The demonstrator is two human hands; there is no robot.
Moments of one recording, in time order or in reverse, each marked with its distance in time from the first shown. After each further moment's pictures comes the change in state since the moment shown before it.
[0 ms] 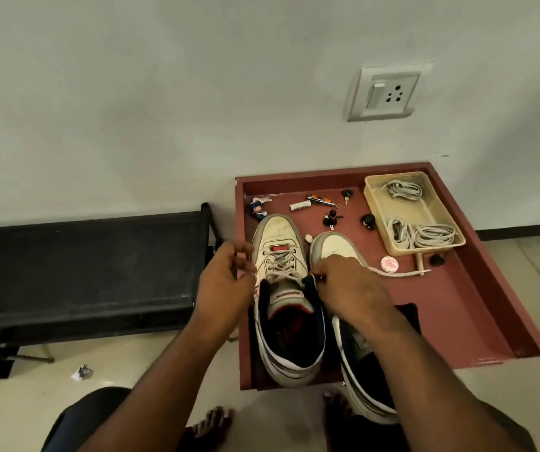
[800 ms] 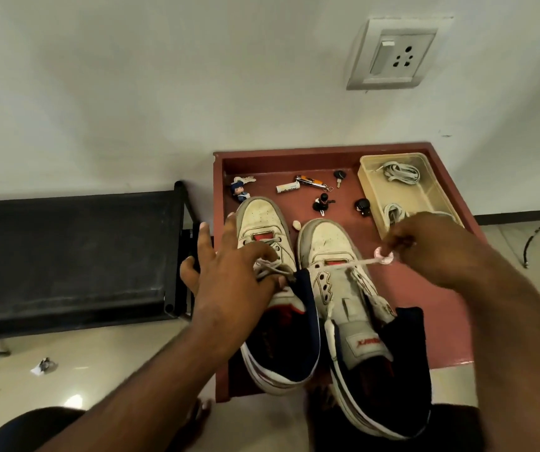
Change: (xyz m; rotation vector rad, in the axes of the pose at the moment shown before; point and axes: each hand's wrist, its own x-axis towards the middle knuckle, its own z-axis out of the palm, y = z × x) left_hand 0.015 0.001 0.033 0.717 -0.064 0.080; right_hand 0.020 0.074 -0.073 0.019 -0.020 0.084
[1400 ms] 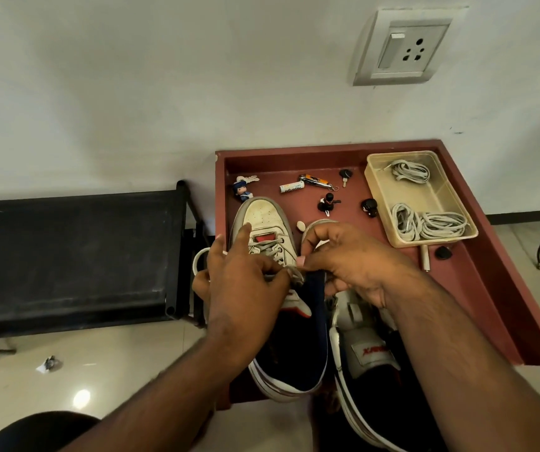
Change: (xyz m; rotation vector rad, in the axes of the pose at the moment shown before) left_hand -0.002 0.013 0.008 -0.226 0.058 -0.070; right_hand 0.016 -0.064 0.054 0.793 -0.315 0.045
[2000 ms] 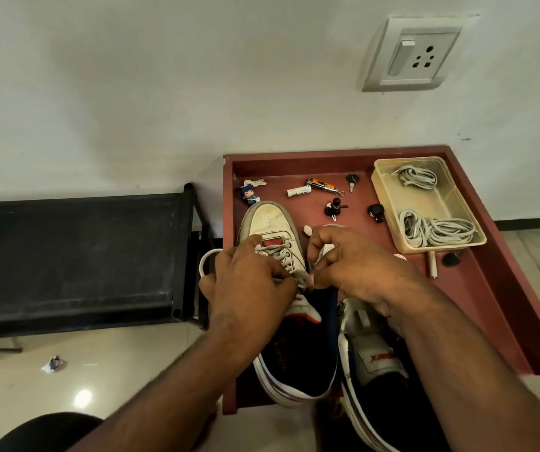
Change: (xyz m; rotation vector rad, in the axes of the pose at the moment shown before) left_hand 0.006 0.007 -0.011 0.216 -0.116 -0.024; right_hand -0.001 -0.001 0.002 -0.243 0.037 -0.058
